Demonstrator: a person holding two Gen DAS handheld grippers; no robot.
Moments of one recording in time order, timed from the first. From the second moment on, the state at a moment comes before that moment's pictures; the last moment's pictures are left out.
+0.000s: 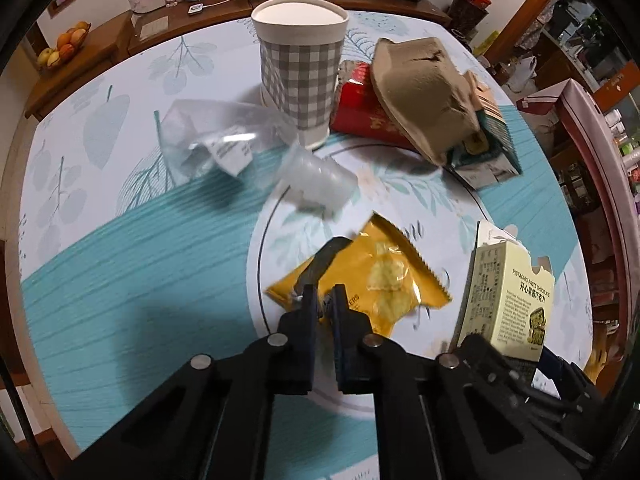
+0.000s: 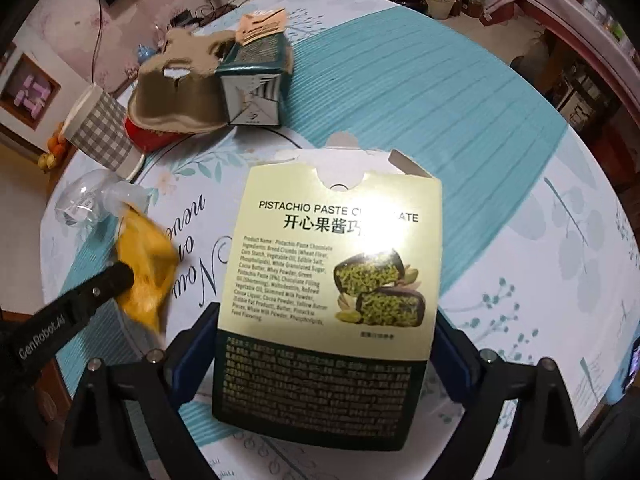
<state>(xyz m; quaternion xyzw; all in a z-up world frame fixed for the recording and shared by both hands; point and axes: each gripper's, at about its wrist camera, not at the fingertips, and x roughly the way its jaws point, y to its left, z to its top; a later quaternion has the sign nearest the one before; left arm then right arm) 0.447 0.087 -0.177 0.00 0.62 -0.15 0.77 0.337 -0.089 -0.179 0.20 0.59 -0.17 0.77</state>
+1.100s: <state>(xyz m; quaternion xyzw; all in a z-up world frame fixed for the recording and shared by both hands) 0.173 0.067 -0.042 -0.06 0.54 -0.07 0.84 0.134 -0.151 -0.059 0.22 0.51 0.00 0.83</state>
